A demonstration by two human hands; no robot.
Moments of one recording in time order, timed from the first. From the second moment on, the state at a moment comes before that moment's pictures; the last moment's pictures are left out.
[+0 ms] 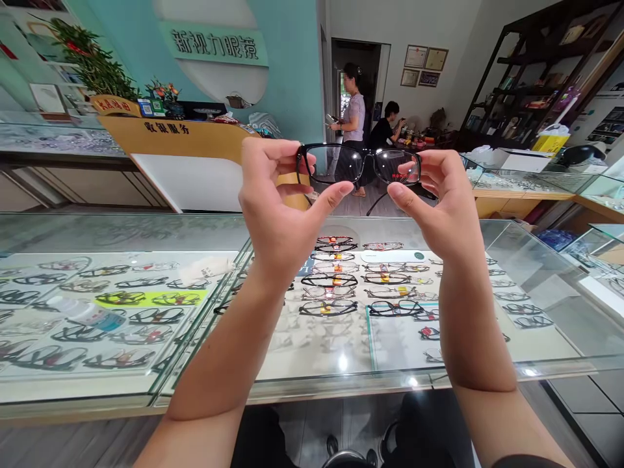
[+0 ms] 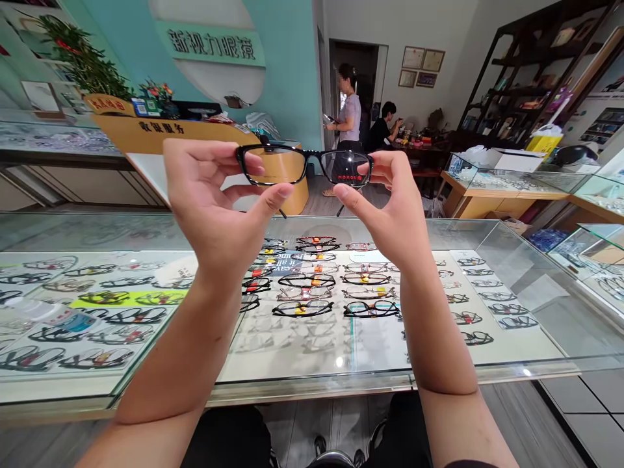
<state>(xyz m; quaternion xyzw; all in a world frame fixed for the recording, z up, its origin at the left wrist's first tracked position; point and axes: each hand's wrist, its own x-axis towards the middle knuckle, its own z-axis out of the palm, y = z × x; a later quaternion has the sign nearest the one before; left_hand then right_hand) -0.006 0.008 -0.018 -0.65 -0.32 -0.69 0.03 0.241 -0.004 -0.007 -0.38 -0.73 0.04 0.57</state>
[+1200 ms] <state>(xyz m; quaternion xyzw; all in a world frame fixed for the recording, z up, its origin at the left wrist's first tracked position) -0.015 0.018 -0.019 -0.65 -0.36 -0.66 0.03 0.240 -0.026 -0.001 -0.39 -0.69 -0.11 0.60</state>
